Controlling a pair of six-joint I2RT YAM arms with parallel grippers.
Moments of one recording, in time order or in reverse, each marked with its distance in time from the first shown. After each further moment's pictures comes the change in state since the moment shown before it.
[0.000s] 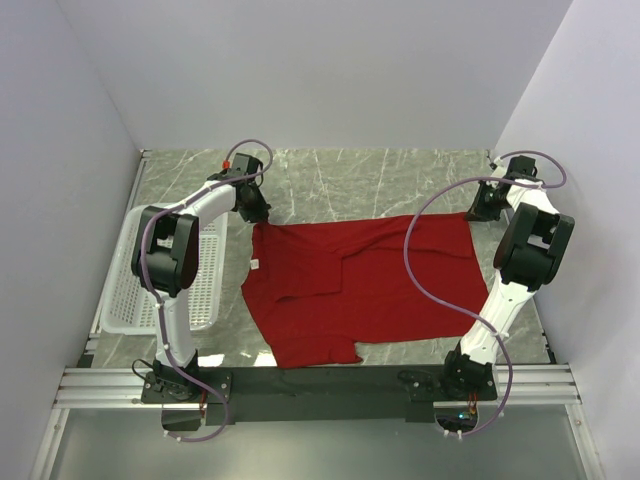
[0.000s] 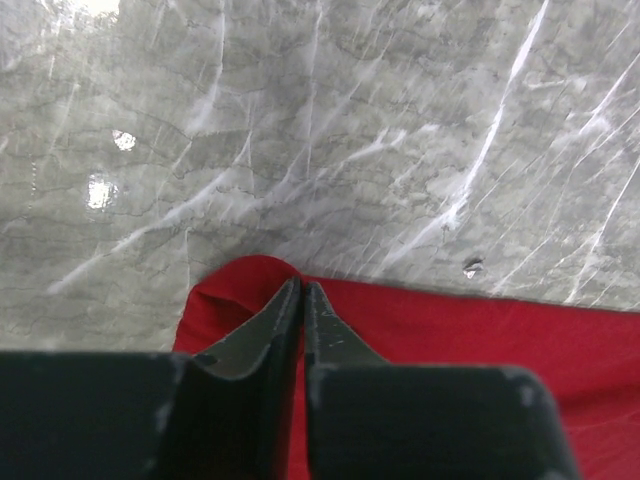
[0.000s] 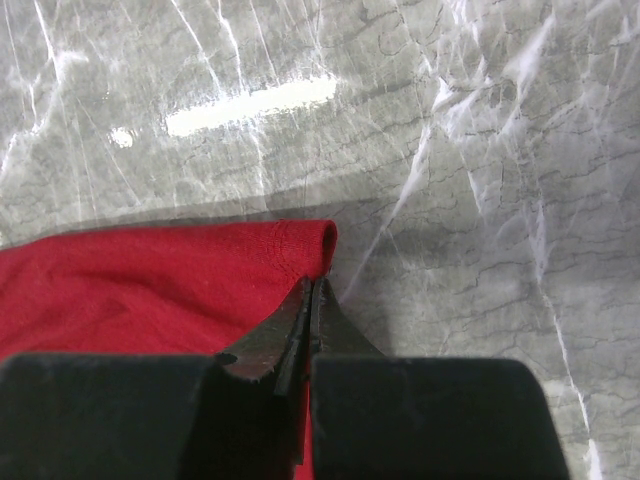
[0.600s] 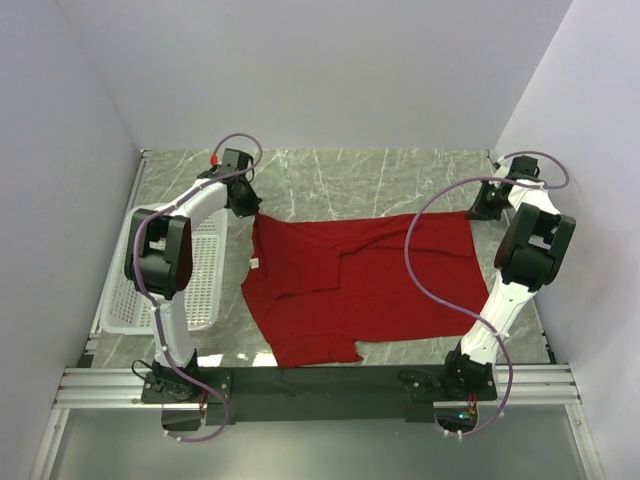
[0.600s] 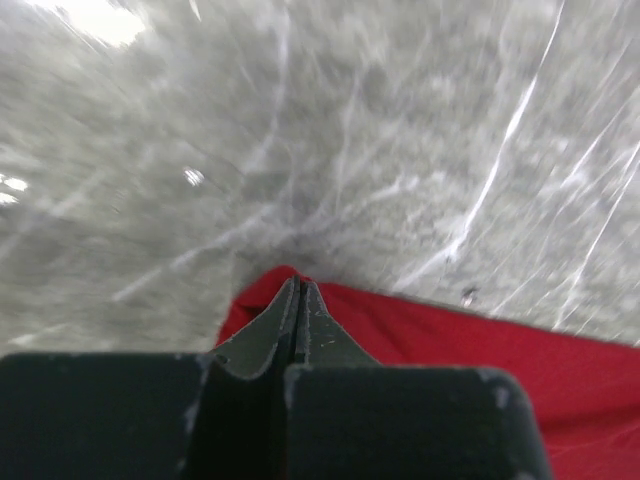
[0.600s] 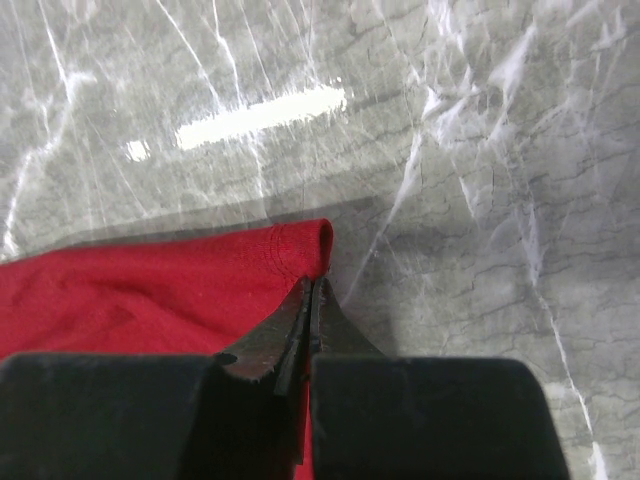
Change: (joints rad) left arm 0.035 -0.033 -0.010 0.010 -0.042 -0.009; right arm -0.008 0.000 0.000 0.015 -0.008 0.033
